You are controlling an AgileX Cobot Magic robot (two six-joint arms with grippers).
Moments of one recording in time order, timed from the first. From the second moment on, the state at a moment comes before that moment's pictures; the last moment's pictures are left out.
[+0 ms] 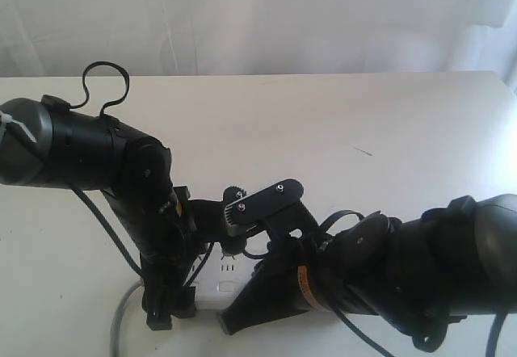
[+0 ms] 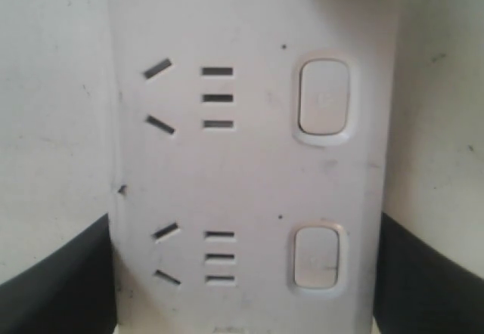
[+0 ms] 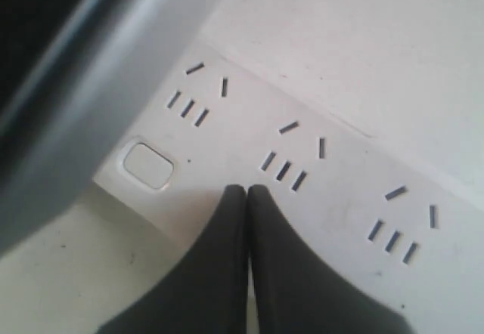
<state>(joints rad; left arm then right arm) -0.61 1.82 -1.02 -0.08 0.65 0.94 0.88 1.70 -0.67 -1.75 0.07 1.97</state>
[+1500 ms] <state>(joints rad) -0.61 1.82 -1.02 -0.08 0.68 0.95 0.88 1.59 -0.55 -1.74 0.16 2.01</state>
